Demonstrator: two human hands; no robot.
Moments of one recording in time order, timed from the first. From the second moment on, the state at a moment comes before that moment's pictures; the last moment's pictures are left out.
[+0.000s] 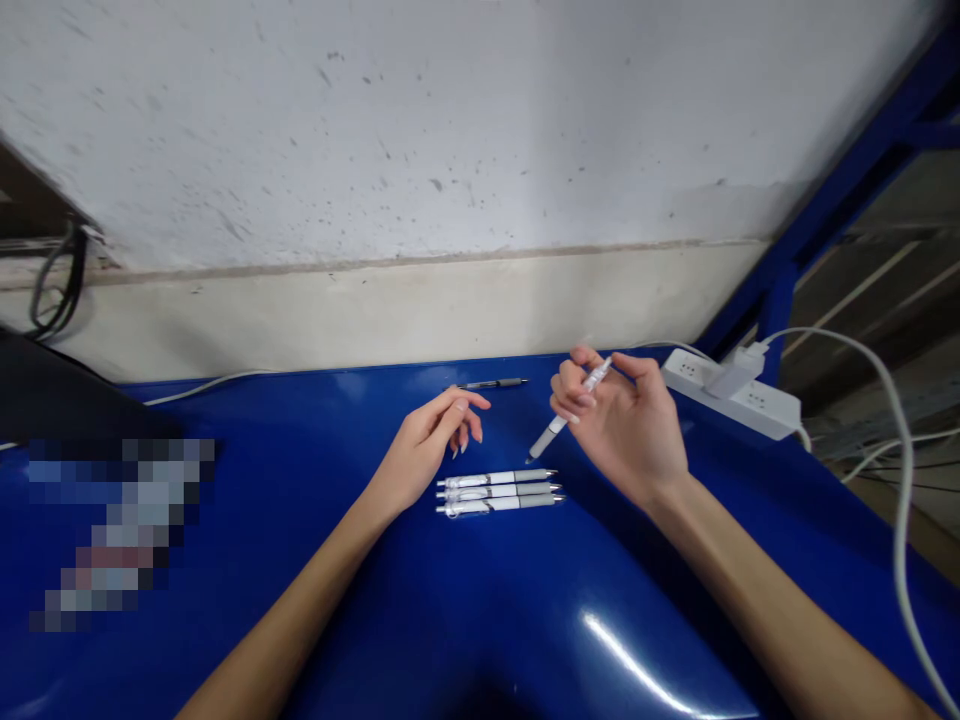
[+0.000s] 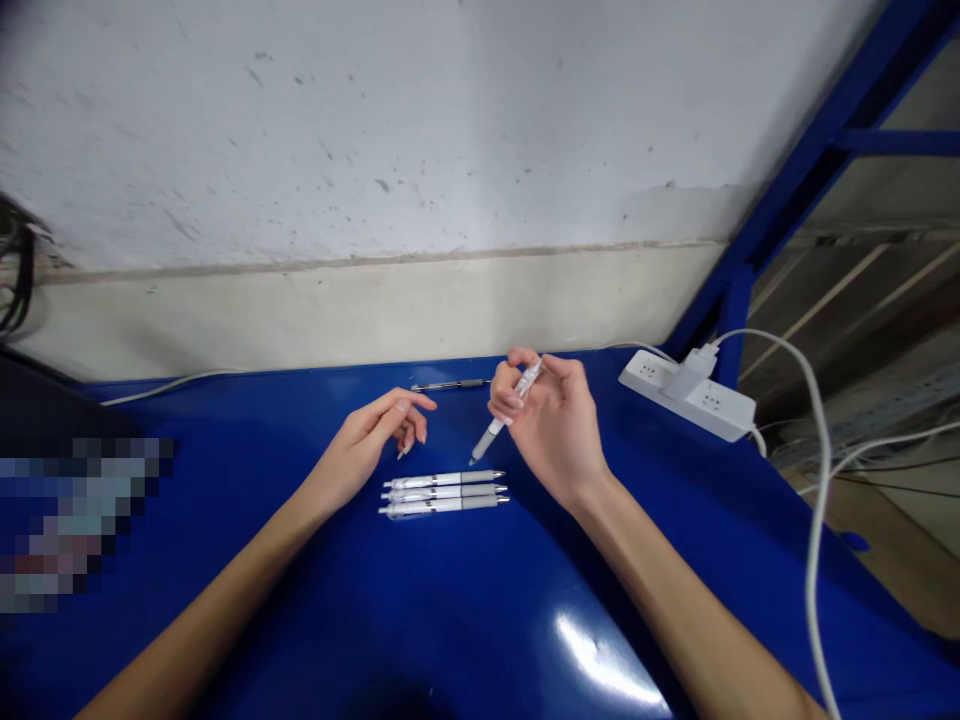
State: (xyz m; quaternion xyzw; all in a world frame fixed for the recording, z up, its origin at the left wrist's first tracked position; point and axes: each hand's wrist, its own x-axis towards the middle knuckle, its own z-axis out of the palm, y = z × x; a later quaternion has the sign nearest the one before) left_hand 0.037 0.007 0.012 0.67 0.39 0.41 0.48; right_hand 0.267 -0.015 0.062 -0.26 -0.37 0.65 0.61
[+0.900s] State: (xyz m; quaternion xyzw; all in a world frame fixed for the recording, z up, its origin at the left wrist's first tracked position) left_hand 0.043 -0.007 0.026 0.72 0.35 0.40 0.44; right_hand 0.260 -0.015 0.031 -0.36 -0.63 0.57 0.38
